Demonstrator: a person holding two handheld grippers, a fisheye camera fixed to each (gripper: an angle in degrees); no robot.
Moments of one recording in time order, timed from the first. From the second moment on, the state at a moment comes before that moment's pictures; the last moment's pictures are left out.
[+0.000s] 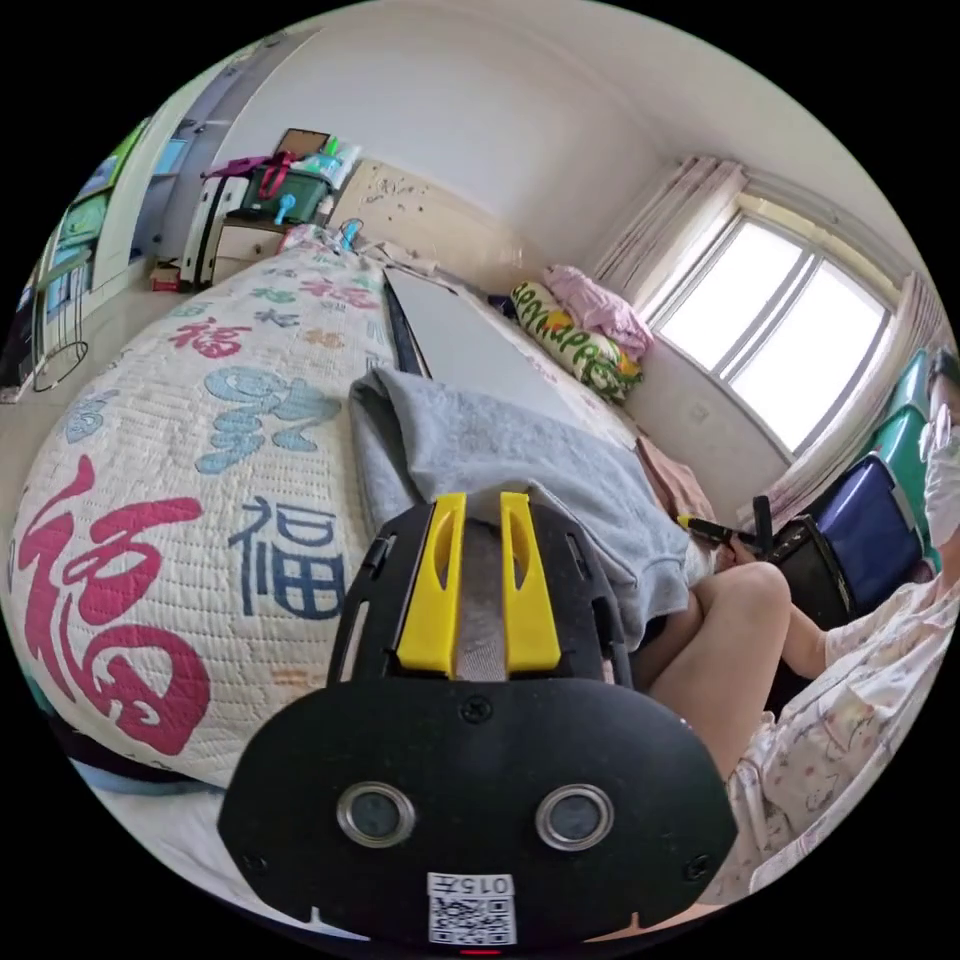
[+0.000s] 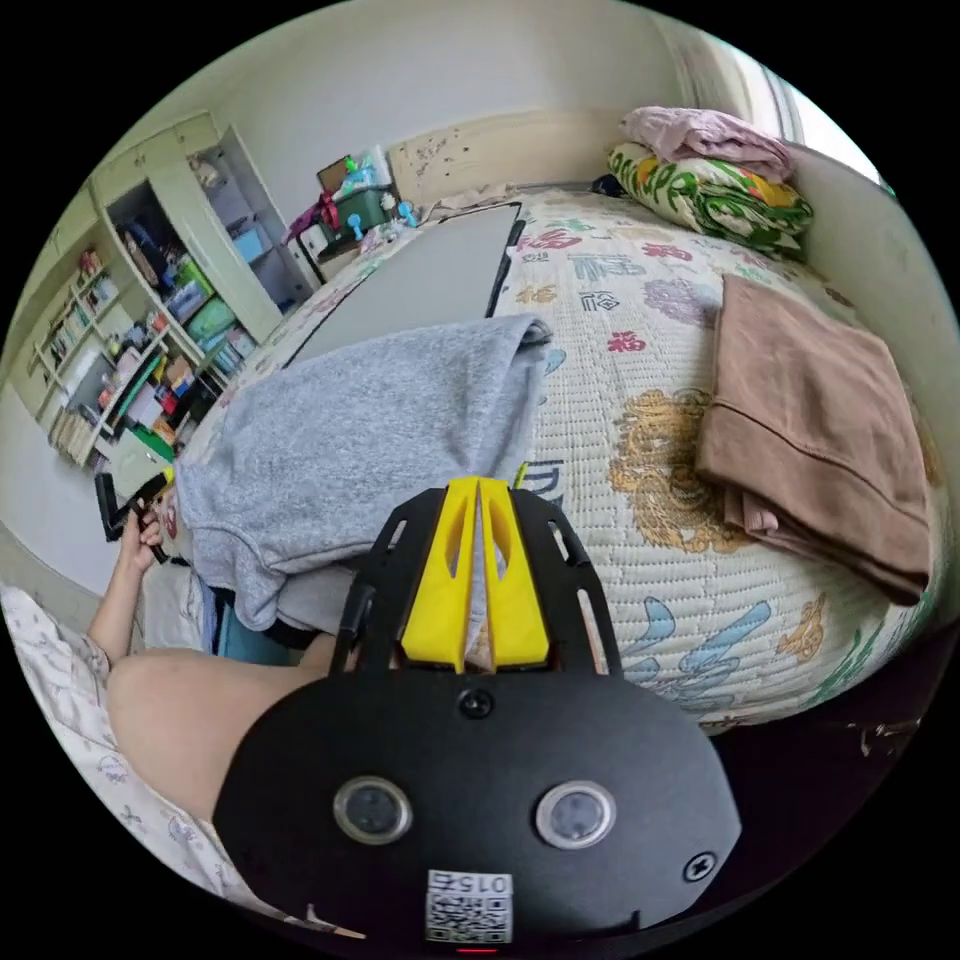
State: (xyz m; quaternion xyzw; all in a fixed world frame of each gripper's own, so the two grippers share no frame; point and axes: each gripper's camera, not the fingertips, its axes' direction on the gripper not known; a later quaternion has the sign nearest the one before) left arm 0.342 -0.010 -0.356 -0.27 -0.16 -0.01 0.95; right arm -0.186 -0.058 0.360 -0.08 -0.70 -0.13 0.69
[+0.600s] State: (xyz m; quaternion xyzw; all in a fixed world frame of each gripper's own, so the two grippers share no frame) left arm 0.223 -0.074 -0.195 -0.33 -0.22 -0.10 0.91; right arm -0.266 -0.296 0.511 -0.21 -0.78 0.04 0.58
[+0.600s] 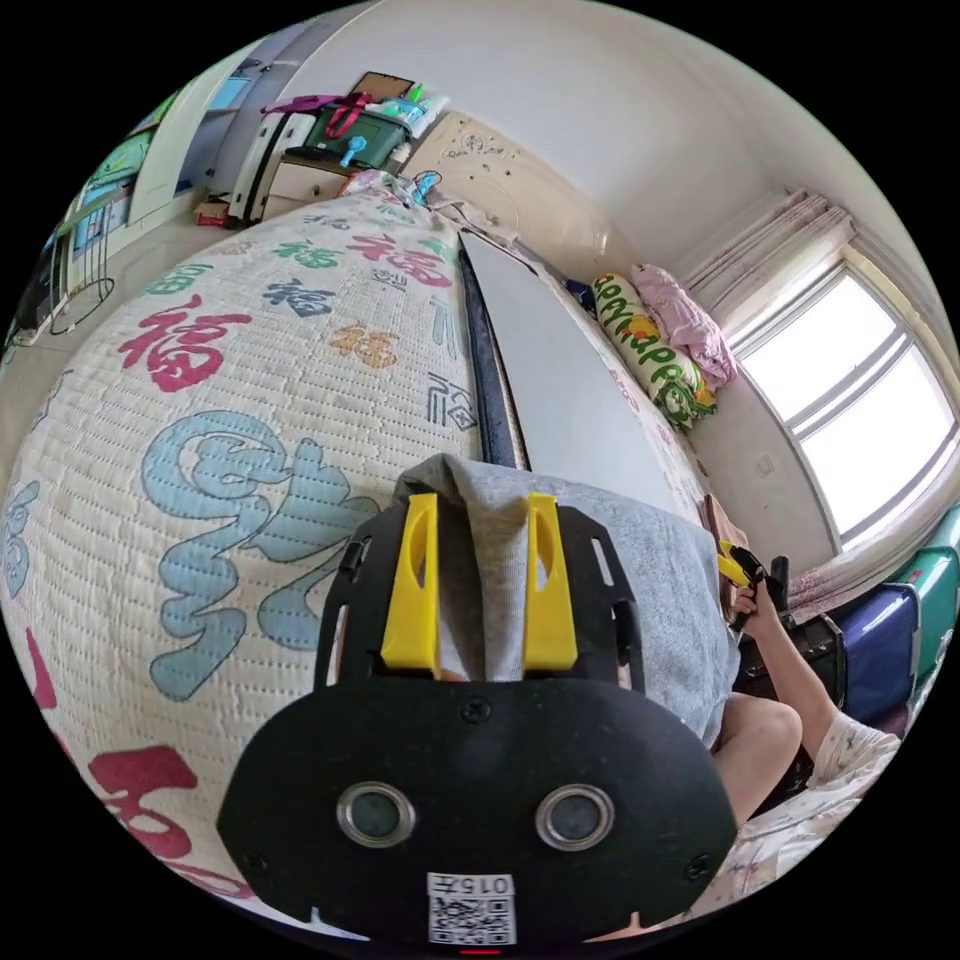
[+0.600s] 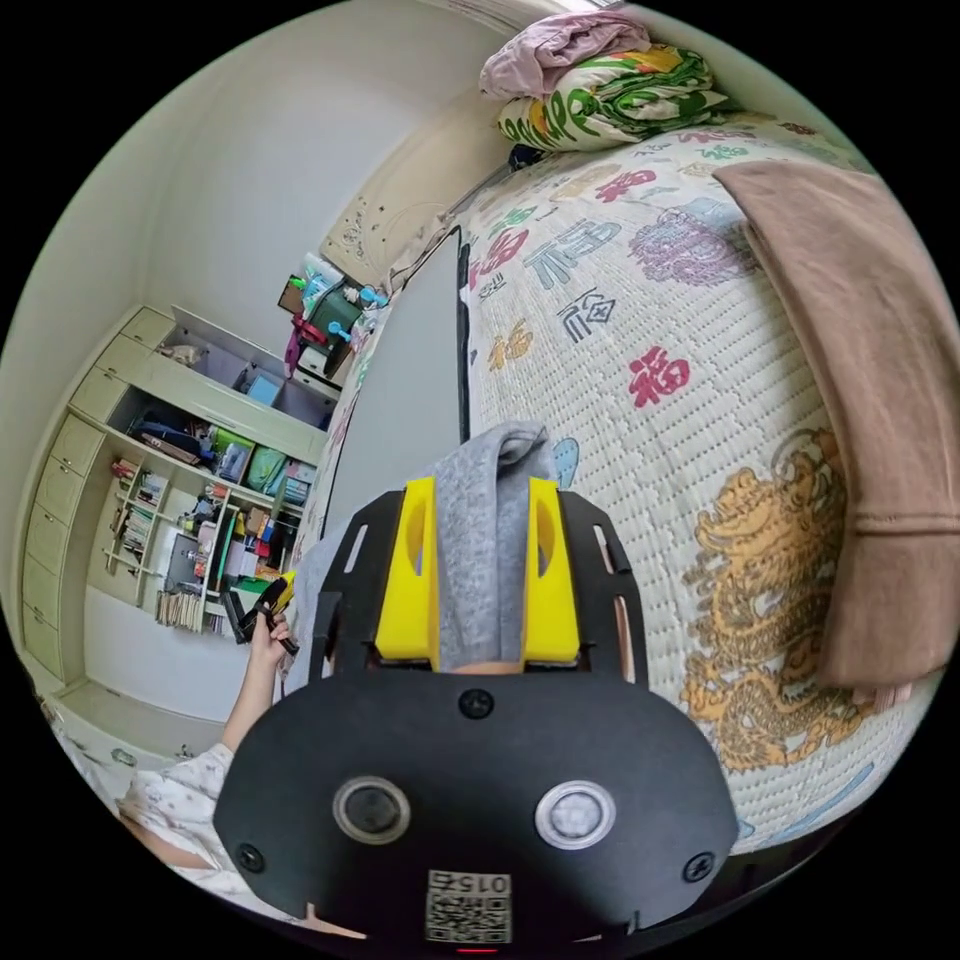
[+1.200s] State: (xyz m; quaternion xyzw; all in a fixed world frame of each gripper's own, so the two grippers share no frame) left arm 0.222 -0.143 -0.186 -0.25 -0.26 -0.02 0.93; right arm -0.328 -0.298 0.544 -0.15 -0.74 0.02 0.66
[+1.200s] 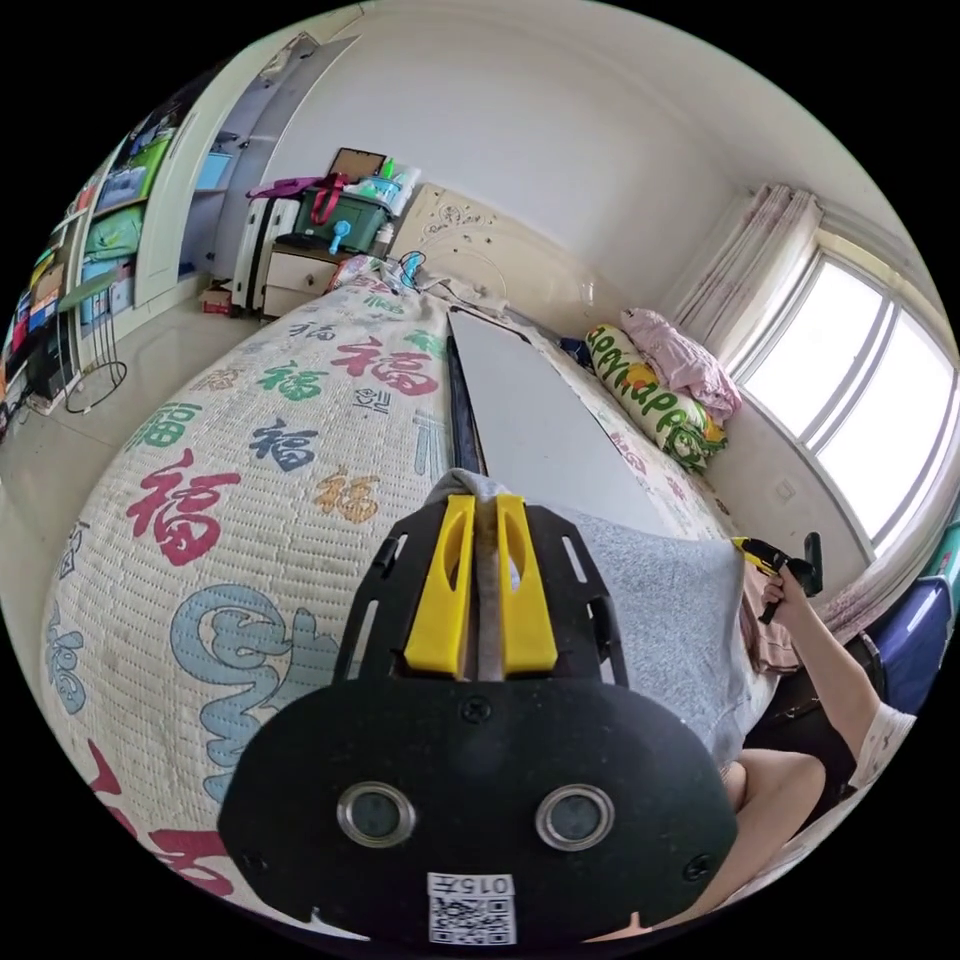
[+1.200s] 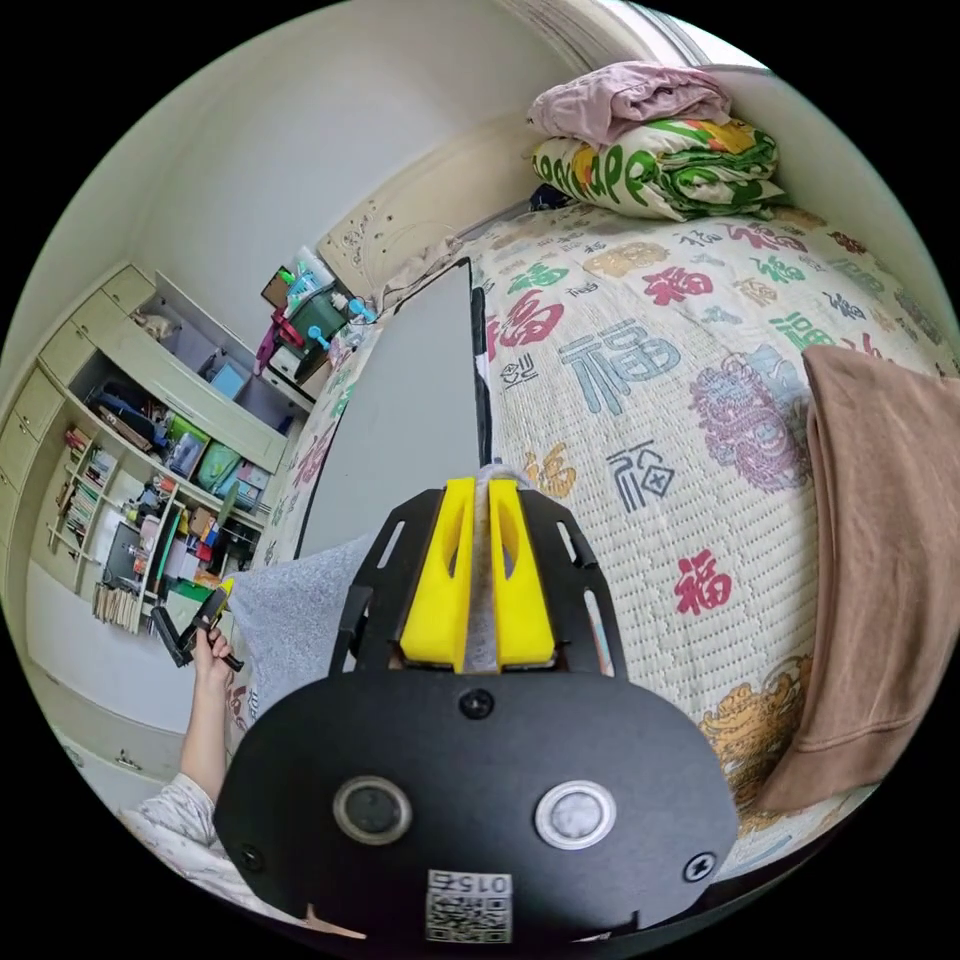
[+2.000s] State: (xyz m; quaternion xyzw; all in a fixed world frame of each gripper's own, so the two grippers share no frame) left arm 0.329 0.036 -0.333 -0.36 -0.08 0.00 0.93; right arm -0.201 0.371 0.437 0.15 -0.67 -0.50 0.53
